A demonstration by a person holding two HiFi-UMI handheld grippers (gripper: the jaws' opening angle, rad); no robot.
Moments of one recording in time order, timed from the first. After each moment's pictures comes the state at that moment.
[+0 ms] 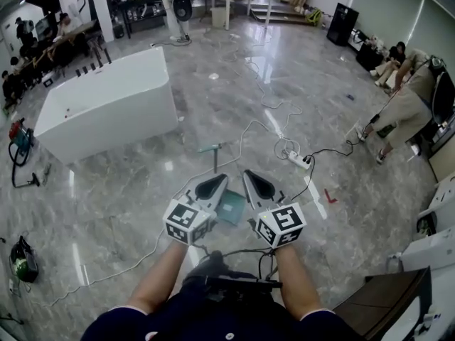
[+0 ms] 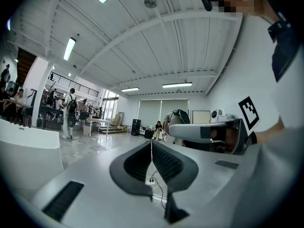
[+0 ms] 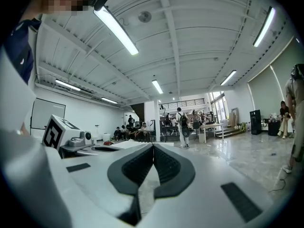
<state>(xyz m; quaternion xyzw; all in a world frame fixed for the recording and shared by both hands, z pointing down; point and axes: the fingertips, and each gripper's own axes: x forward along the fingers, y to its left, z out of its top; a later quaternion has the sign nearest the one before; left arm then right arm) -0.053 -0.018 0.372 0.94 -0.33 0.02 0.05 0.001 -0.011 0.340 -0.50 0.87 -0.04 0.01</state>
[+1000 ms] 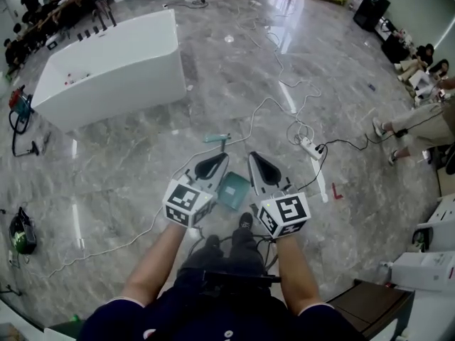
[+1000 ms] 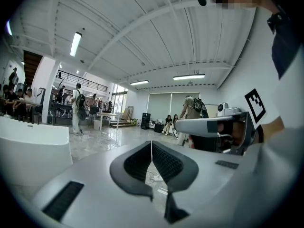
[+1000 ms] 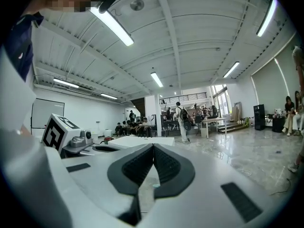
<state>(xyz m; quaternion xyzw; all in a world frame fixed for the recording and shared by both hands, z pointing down) -0.063 -0.163 0.419 0.92 -0.38 0.06 0.06 -0.001 -0.152 0.377 -0.48 0.87 -0.06 -0.01</state>
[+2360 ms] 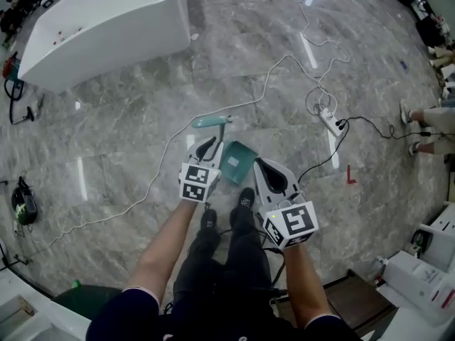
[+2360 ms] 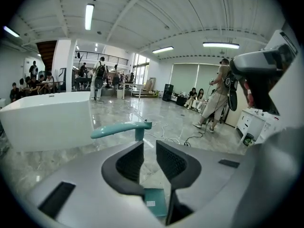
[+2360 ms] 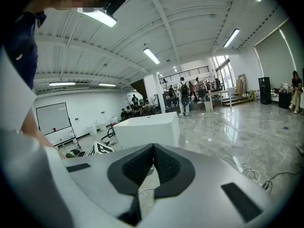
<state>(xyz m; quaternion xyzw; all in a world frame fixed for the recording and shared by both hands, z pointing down) -0.063 -0.300 0.717 0.83 -0.48 0.21 0.19 0.031 -0.249 0.550 -0.43 0.88 -0.17 -0.09</state>
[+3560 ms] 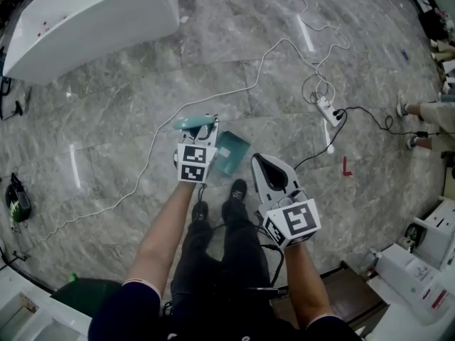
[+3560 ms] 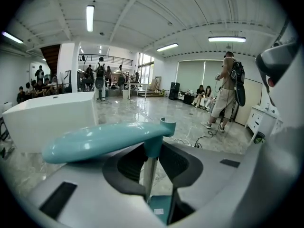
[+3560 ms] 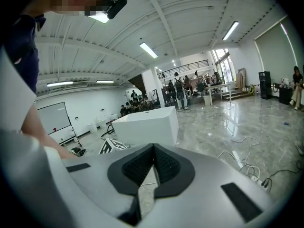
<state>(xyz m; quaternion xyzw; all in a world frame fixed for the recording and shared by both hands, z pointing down) -0.049 -0.381 0.764 0.81 -0.51 0.22 0.18 0.057 -0.292 0.592 -0.42 0.88 -0.20 -0.12</state>
